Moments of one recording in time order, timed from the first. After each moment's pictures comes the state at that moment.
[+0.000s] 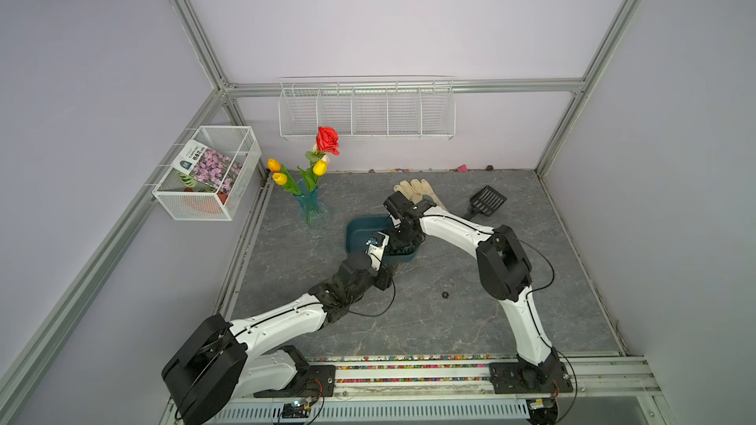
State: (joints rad) left arm -0.83 1.19 0.50 0.27 -0.10 -0.19; right arm 0.71 2.24 1.85 -0.84 -0.01 0.40
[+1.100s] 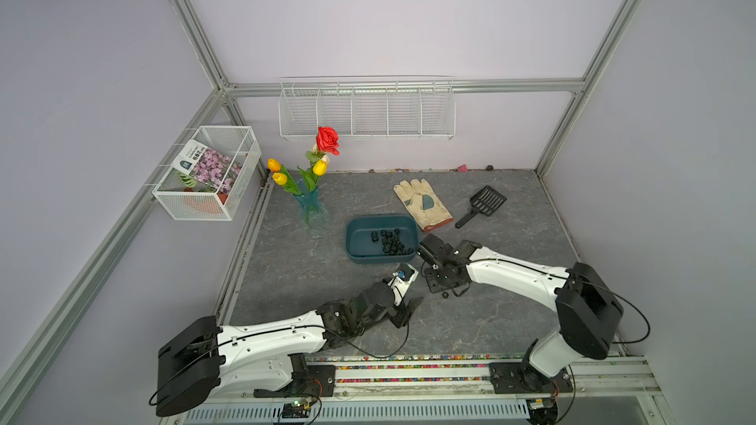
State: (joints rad) left arm -1.23 1.13 0.52 0.09 -0.21 -0.25; right arm 0.84 1.59 1.03 -0.82 0.18 0.57
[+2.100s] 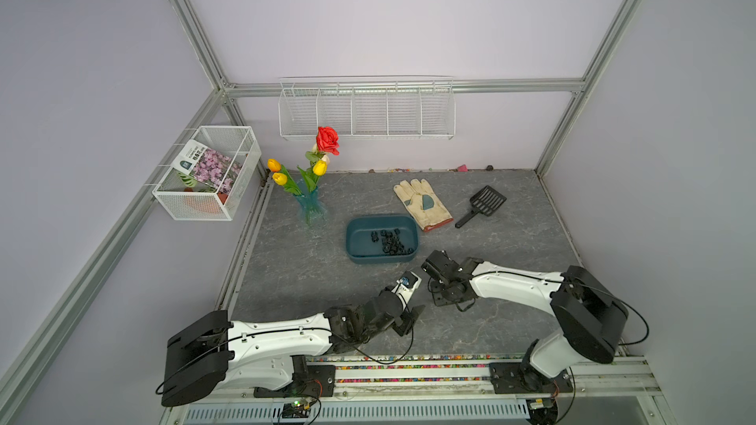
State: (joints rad) left arm -1.28 1.18 0.52 0.07 -0.27 -0.31; right arm 0.84 1.59 0.86 -0.65 0.16 0.66
